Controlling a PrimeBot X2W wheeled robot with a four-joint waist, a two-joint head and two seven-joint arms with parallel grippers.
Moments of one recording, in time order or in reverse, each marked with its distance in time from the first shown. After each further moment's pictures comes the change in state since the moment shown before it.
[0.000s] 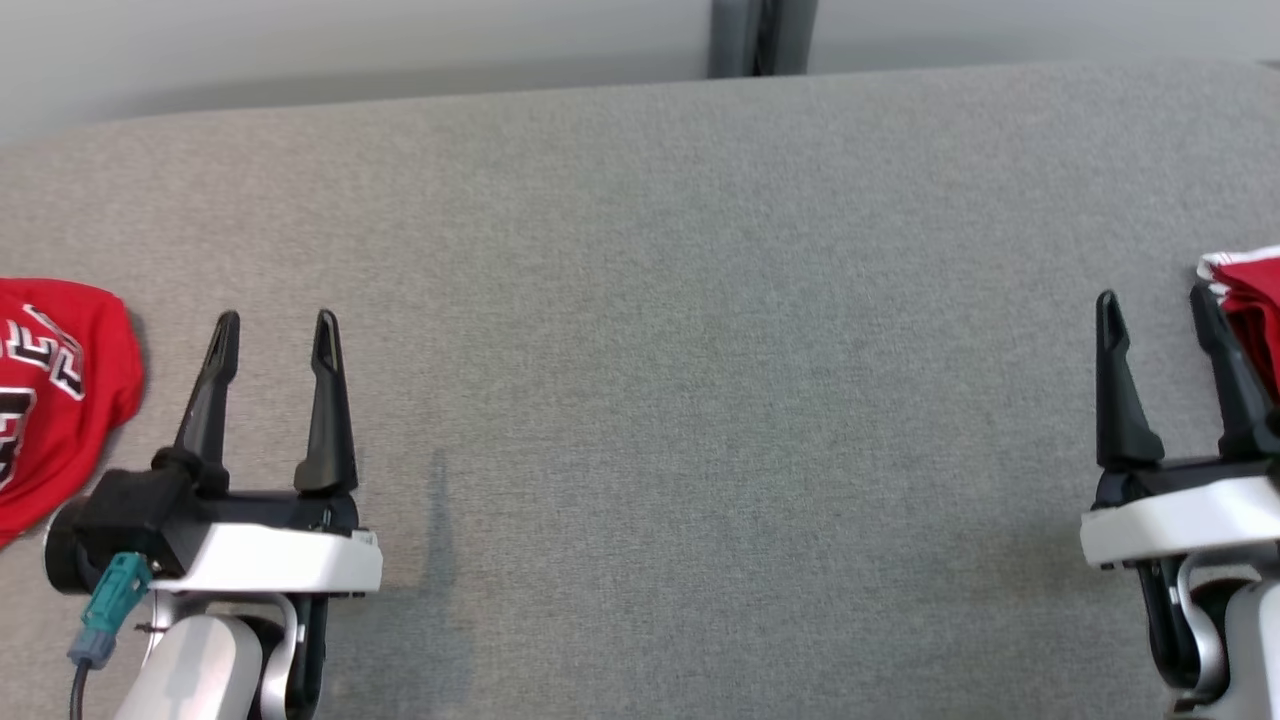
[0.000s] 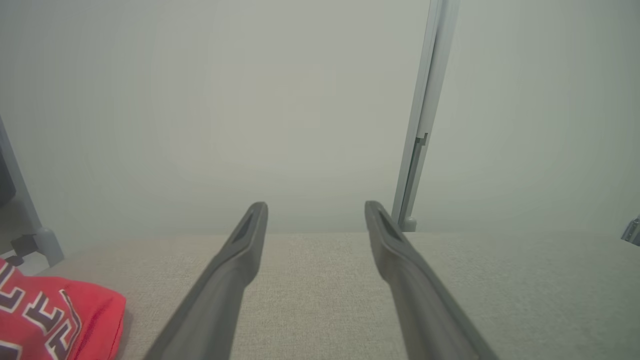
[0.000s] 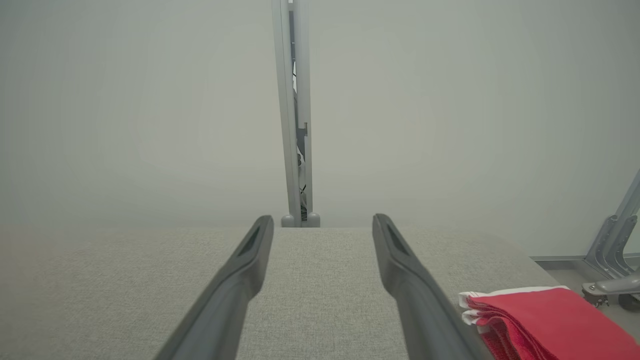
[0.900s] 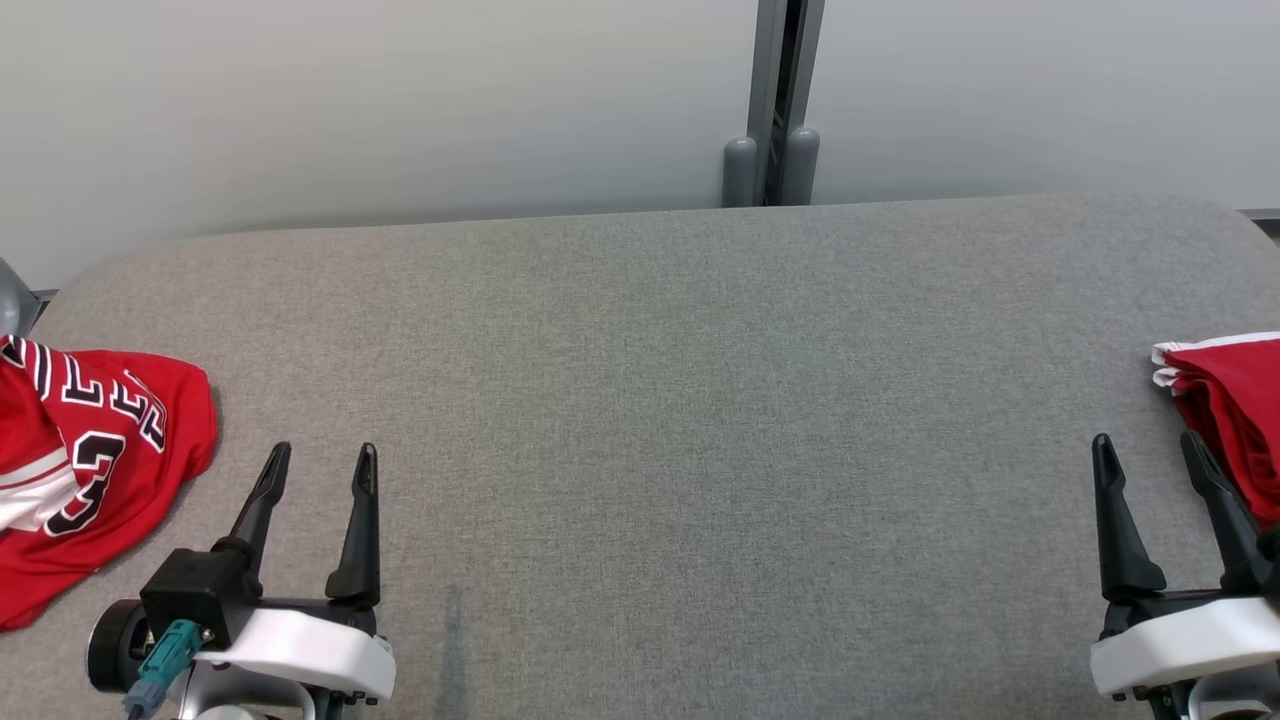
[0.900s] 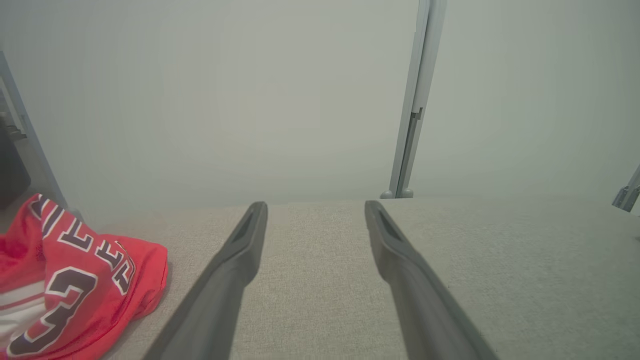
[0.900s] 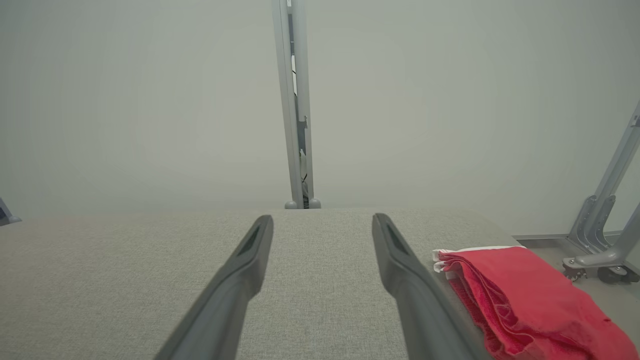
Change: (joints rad) left arm 0.136 0.022 -0.050 0.077 -0.017 -0.023 0.039; right arm 0.249 0.012 -0.019 -0.095 0.020 0.000 0.087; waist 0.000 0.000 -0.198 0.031
